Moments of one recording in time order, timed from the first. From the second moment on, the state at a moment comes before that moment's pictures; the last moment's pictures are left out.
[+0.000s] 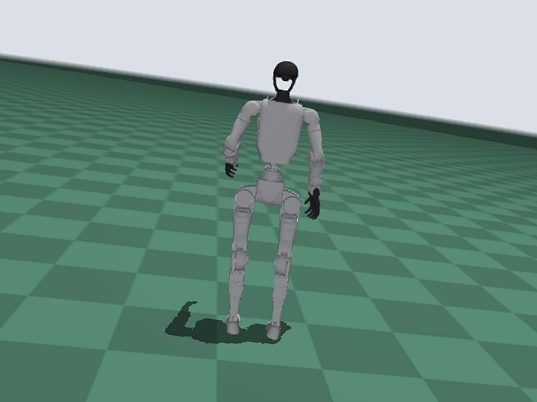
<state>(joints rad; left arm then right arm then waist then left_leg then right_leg) 0.13 0.37 -0.29 0.29 -0.16 -0.13 0.16 0.14 -0.30 0.26 0.94 -0.10 -0.02 -0.19 0.08 0.00 0.09 0.09 -0.04 0.03 0.07 -0.21 -0.17 0.06 -0.04 -0.10 0.15 -0.11 0.22</state>
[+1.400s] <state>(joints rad) -1.43 1.39 -1.40 1.24 0.90 -0.03 0.39 0.24 -0.52 0.32 0.89 0.01 -0.05 -0.14 -0.08 0.14 0.04 -0.19 0.16 0.34 0.05 0.03 -0.19 -0.13 -0.20 -0.06 0.83 0.03 0.13</state>
